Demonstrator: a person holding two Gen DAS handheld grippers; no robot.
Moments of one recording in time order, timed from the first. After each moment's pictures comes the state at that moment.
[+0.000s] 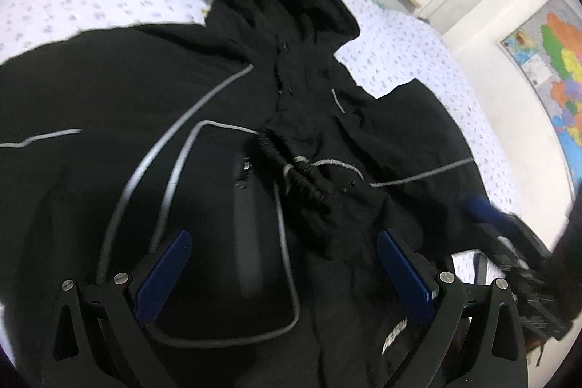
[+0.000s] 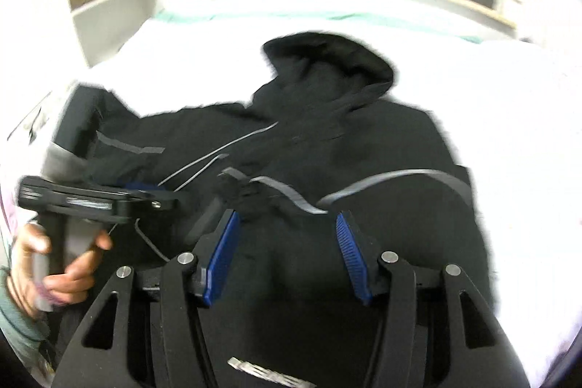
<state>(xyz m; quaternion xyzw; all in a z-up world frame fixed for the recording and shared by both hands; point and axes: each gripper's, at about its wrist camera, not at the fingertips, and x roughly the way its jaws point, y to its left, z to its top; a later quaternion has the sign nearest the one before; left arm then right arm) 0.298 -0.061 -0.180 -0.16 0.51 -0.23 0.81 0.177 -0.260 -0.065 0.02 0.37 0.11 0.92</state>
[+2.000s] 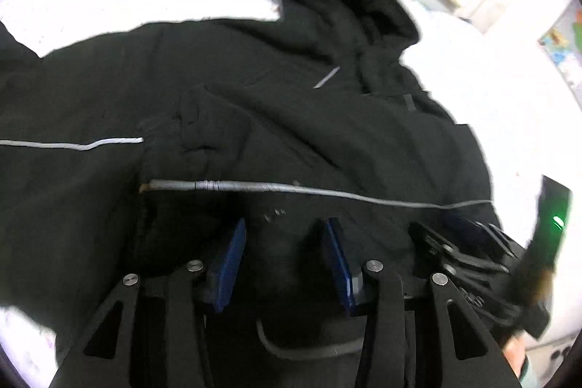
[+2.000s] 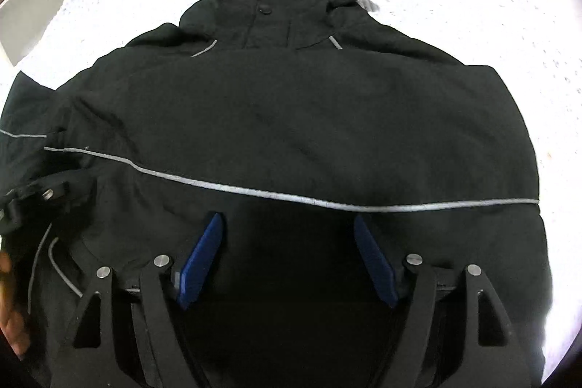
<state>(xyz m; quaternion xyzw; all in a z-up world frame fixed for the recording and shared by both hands) 0.301 0.002 -0.193 -0.12 0.51 -0.18 0.83 0.252 -0.188 -0.172 0.03 0.50 0.03 0.86</state>
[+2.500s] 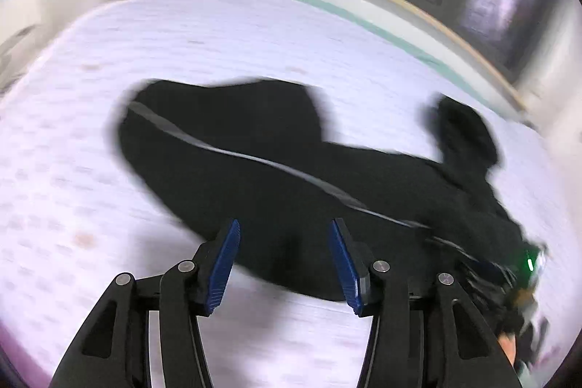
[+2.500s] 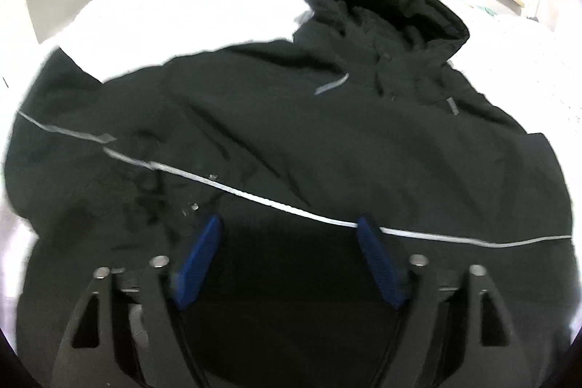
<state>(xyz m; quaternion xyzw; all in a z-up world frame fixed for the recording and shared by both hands) 0.224 0.293 -0.113 -0.15 0.42 0.05 0.89 0.263 -0.063 -0.185 -0.02 0.41 0.05 0.91</state>
